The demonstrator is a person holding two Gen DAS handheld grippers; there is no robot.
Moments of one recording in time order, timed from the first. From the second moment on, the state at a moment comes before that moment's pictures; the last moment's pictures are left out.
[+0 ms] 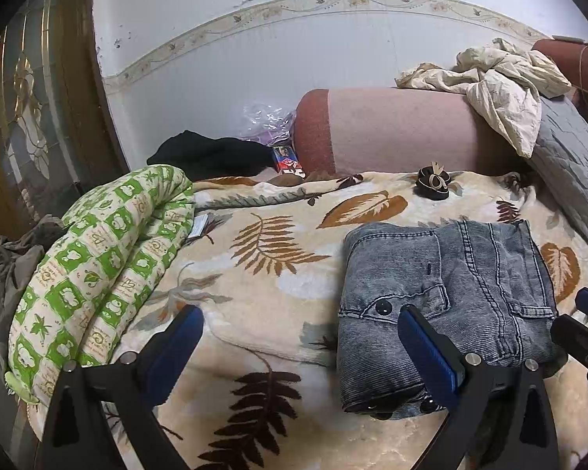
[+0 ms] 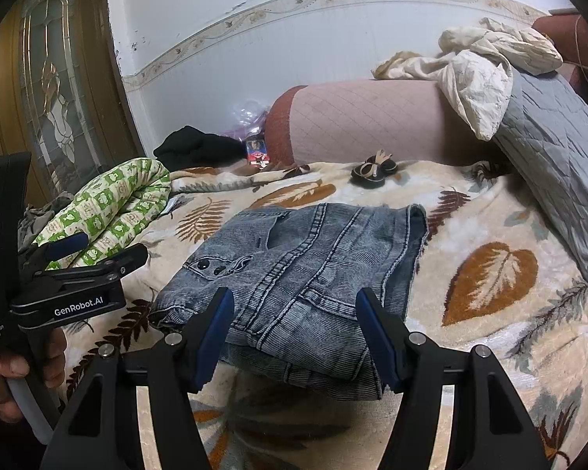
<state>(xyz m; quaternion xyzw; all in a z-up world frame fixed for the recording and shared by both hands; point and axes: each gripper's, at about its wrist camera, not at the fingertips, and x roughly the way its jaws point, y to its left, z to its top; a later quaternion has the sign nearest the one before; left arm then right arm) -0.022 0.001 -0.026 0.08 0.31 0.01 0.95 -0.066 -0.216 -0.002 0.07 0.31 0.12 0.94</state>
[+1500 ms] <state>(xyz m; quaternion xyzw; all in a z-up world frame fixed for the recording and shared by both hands) -0.022 0.003 -0.027 0.08 0.31 0.01 0.95 -0.066 -0.217 0.000 0.05 0.31 0.14 0.94</state>
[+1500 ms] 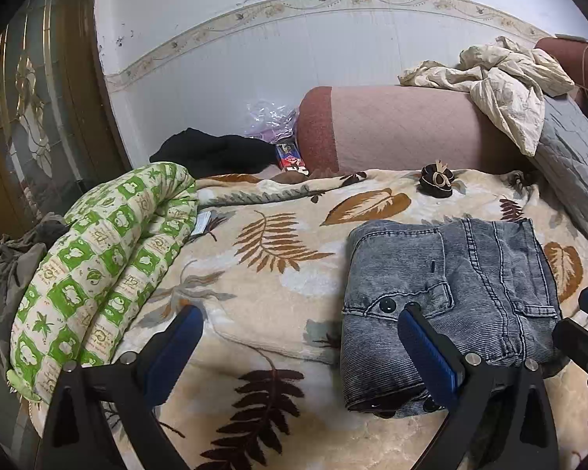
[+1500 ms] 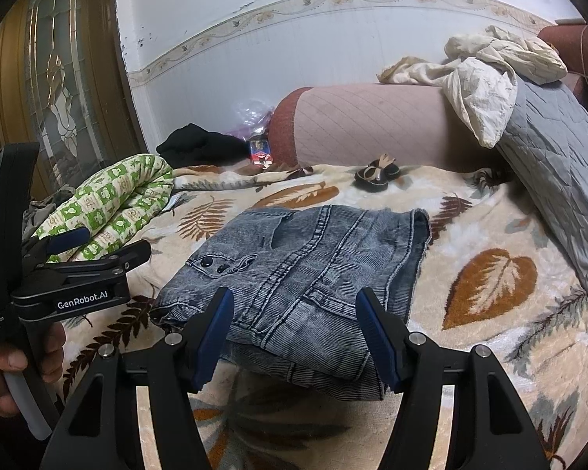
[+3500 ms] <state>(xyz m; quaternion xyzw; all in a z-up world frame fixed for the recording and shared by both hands) -0.020 0.002 -0.029 0.08 0.32 0.01 0.94 -0.066 -0.217 -0.001 0.04 0.31 0.15 0.94</state>
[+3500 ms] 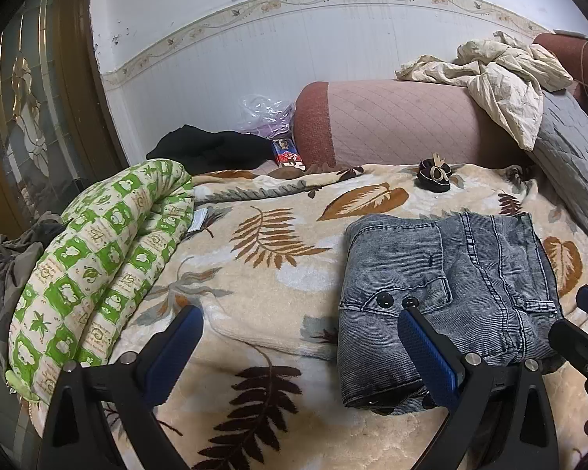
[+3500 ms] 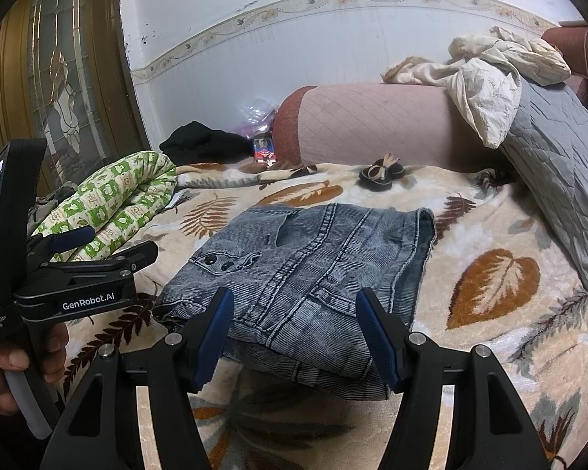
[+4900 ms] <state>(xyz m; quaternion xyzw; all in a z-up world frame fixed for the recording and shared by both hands) -0.019 0.002 -0.030 0.07 0.33 0.01 0.94 -0.066 -0.216 -0.002 0.04 0.31 0.15 0.94</state>
